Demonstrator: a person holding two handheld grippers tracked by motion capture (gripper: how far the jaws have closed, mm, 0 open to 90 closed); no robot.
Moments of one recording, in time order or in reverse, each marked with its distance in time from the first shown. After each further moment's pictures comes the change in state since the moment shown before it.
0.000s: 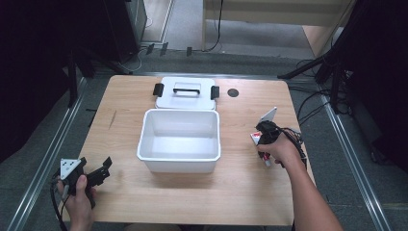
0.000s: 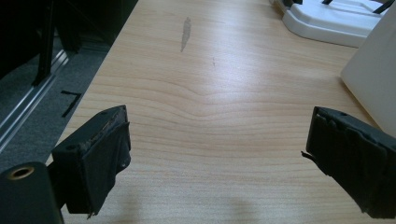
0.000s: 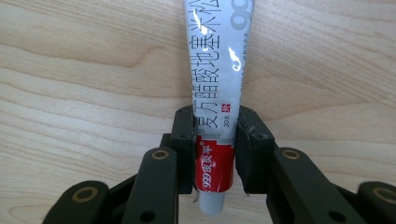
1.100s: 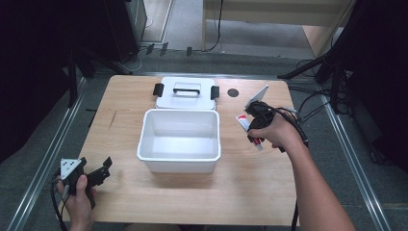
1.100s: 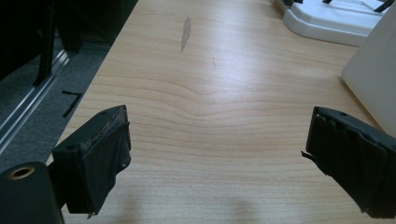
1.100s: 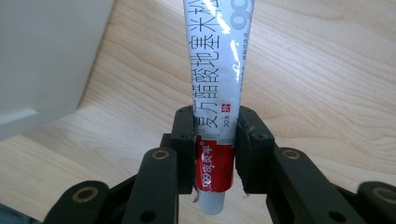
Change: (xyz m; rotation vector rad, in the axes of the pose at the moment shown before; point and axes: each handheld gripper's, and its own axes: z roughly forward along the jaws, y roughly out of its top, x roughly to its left) left arm 0.000 0.000 0.000 0.001 0.003 0.005; right arm 0.044 0.007 -0.092 -0.116 0.053 -0.212
